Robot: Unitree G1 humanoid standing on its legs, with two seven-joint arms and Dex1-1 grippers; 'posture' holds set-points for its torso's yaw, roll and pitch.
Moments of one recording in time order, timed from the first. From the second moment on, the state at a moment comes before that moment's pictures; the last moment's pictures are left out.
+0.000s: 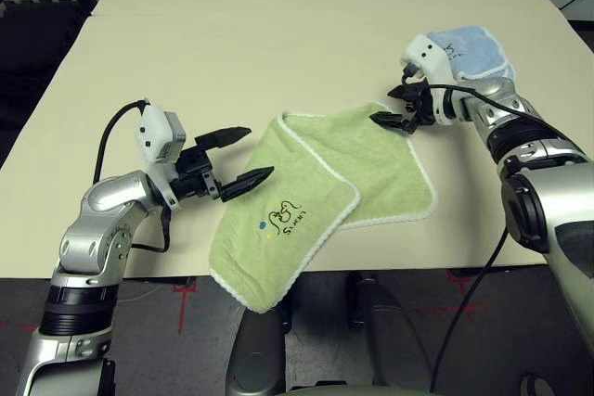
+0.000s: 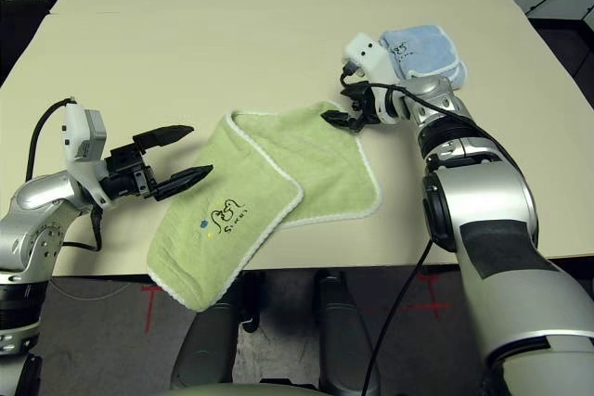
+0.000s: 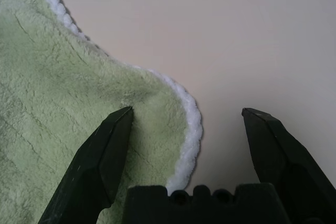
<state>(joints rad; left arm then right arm) -0.27 0.64 0.14 -0.17 -0.51 0.29 -1.00 -1.27 -0.42 0.05 1.33 -0.18 0.02 0.98</state>
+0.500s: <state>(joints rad) -0.25 0.64 0.14 -0.22 -0.51 0.31 -0.99 -1.29 -0.43 0.01 1.33 -0.15 0.06 0.99</state>
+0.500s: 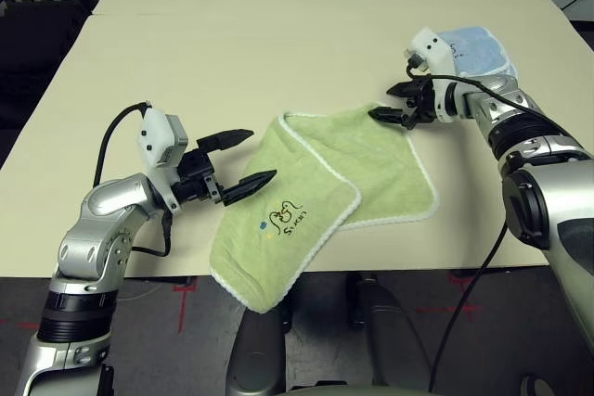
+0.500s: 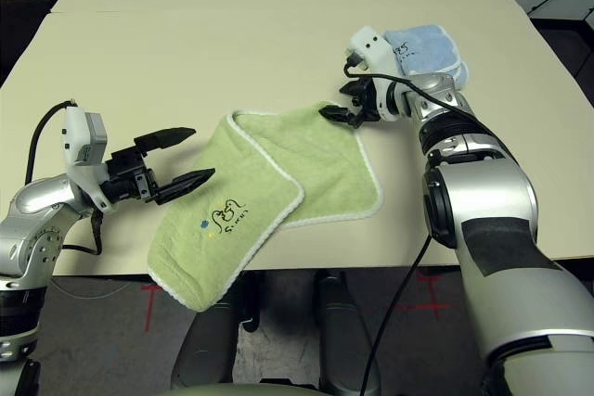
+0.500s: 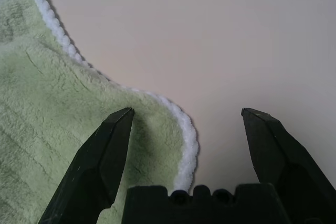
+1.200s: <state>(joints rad) -0.23 0.64 0.14 -0.23 -0.52 0.33 -0.97 -1.29 -0.43 0.06 1.33 -0.22 0.04 0.94</state>
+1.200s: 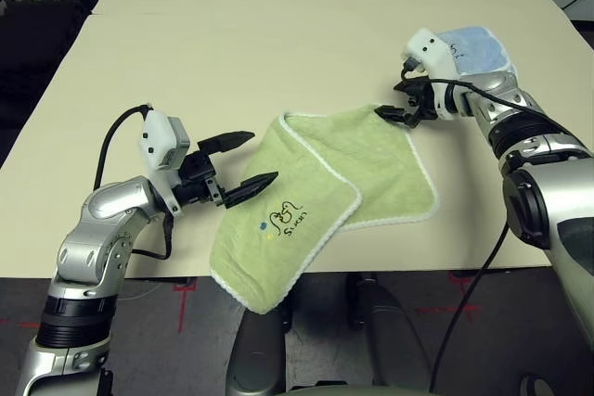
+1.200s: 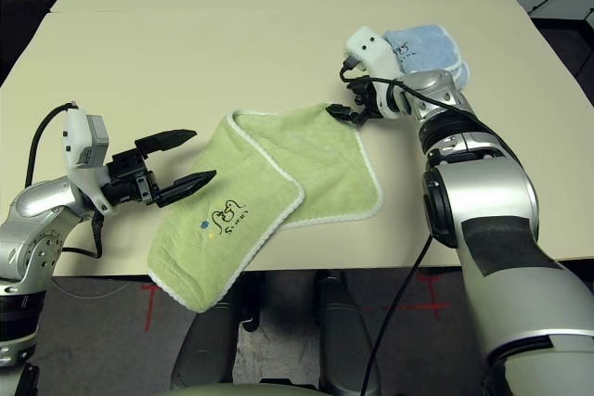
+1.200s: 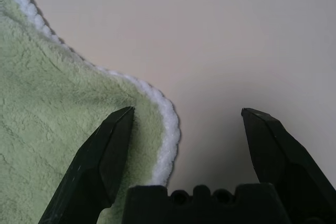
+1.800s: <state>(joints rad) -0.23 0.64 0.14 -0.23 -0.52 0.33 -0.97 -1.29 -0.44 0.05 1.32 -0.20 0.09 1.00</state>
